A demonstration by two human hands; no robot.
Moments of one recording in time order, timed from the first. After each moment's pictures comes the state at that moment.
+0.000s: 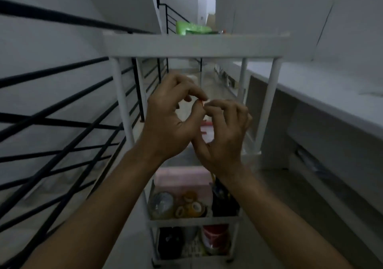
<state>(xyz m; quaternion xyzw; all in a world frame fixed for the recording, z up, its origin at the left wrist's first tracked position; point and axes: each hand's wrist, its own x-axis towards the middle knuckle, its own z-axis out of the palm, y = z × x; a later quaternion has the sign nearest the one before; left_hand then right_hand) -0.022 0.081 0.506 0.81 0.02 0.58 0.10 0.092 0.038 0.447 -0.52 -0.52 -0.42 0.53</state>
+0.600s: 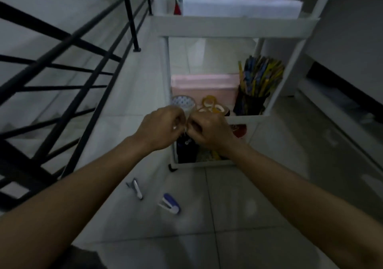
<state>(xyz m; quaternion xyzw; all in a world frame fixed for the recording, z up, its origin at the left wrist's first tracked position) -0.134 0.136 0.210 0.94 0.22 0.21 0.13 0.010 0.032 0.194 -0.64 -0.69 -0.12 0.31</state>
